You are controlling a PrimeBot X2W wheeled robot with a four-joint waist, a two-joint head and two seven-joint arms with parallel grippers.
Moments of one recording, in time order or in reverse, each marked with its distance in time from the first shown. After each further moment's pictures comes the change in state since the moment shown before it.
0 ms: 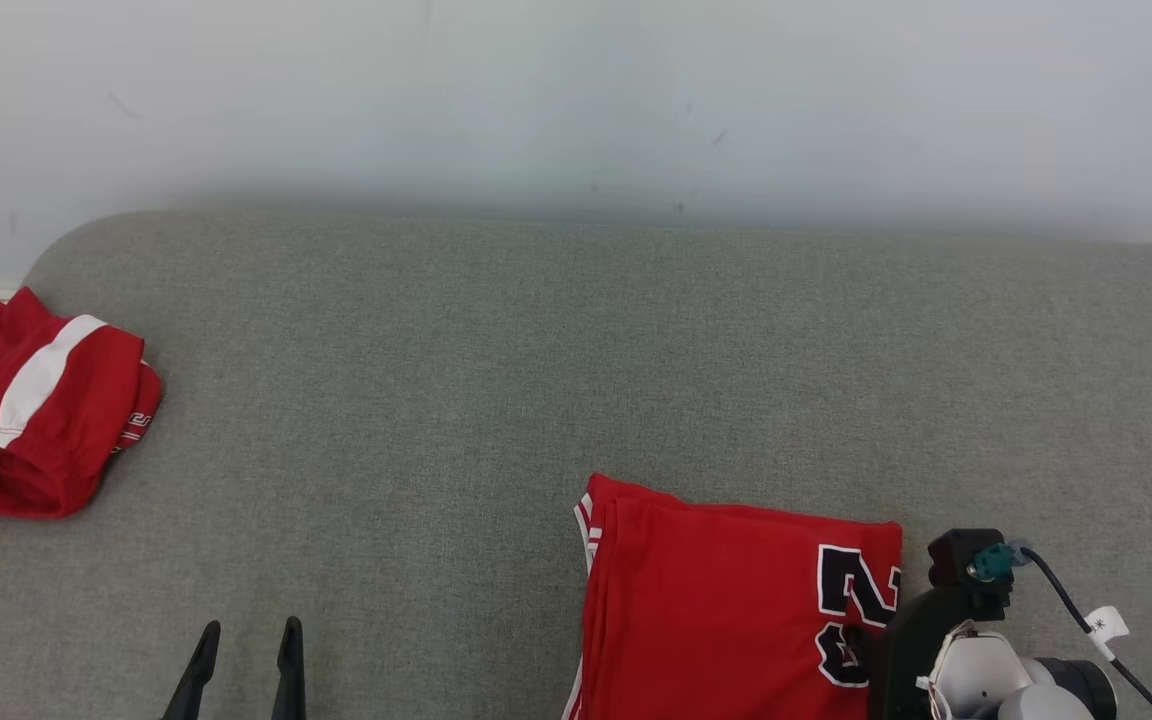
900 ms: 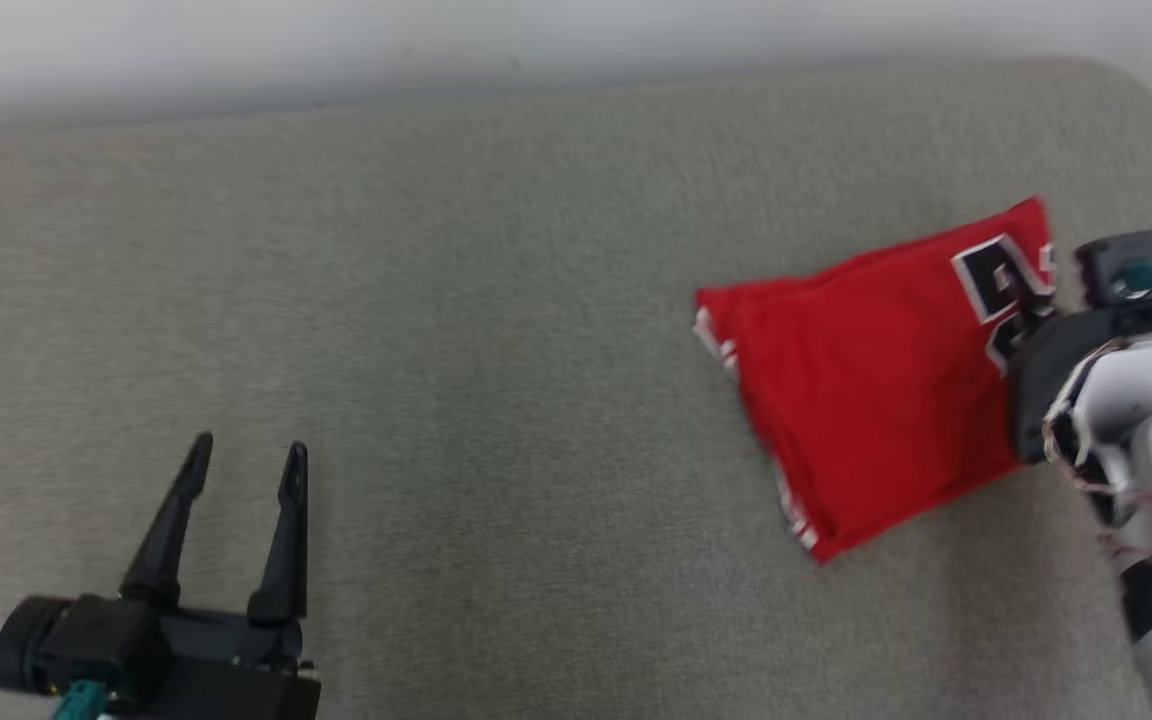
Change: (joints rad) left arm -0.185 0.064 -0.059 -0.141 0.020 -0.002 0.000; right arm -0.452 -0.247 0.029 0.166 -0.149 0.000 -0.189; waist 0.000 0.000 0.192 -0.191
